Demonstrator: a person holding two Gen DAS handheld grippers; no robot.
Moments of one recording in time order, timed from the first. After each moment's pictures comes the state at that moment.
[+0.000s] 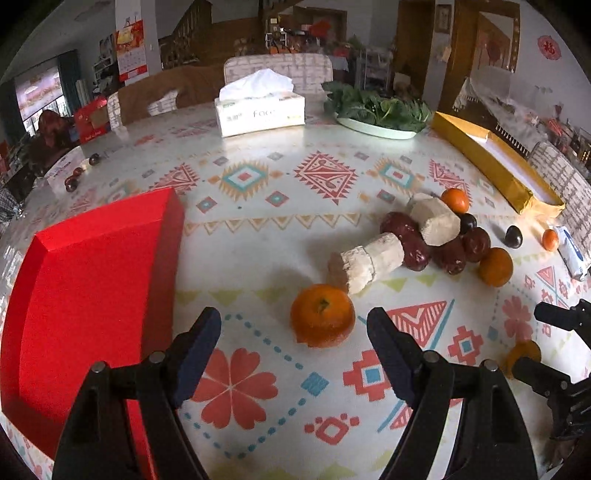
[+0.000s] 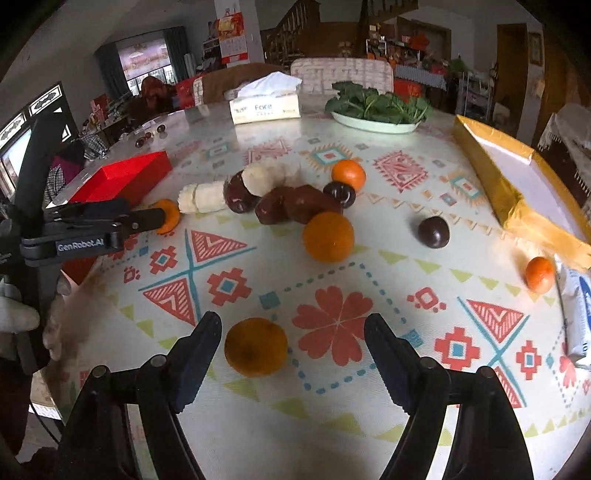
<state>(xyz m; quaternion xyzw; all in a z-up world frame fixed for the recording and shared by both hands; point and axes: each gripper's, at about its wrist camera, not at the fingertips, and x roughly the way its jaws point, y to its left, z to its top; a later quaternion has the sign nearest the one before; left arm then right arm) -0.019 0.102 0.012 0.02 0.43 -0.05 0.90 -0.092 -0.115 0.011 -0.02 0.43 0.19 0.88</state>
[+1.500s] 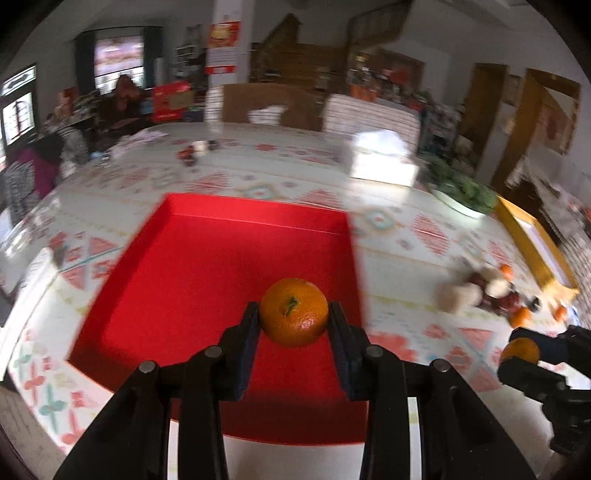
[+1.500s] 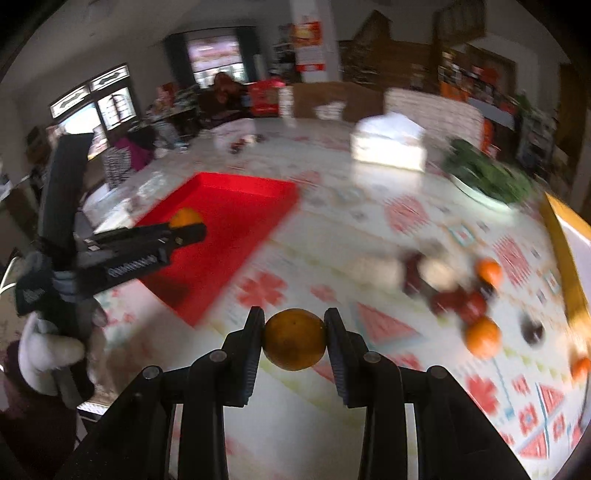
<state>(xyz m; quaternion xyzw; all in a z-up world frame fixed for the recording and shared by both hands) -0.087 0.242 0.056 -0.08 0.37 0.08 0.92 -0.101 0.037 0.077 -0.06 0.38 0.33 0.86</state>
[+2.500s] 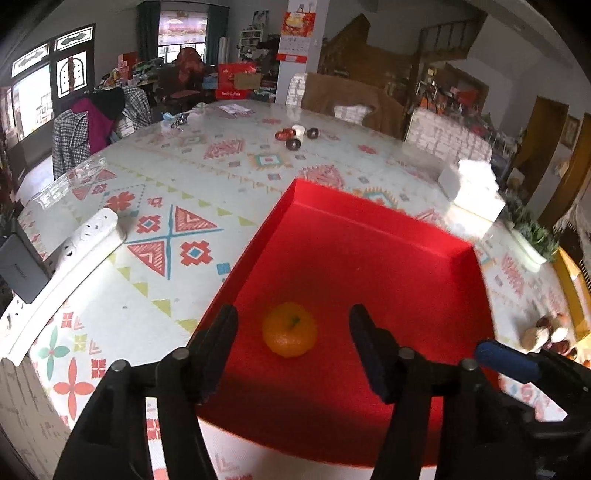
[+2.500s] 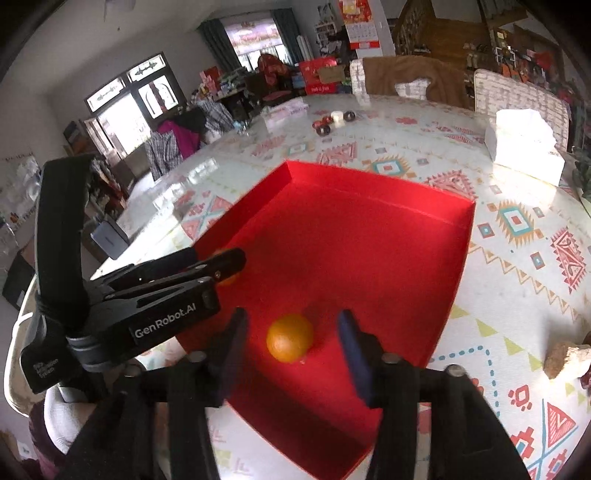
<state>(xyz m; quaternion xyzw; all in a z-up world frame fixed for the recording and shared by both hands) -0.101 0.344 0.042 -0.15 0.37 0.17 0.90 -0.061 0.178 0.047 -0.02 0.41 0.41 0.81</state>
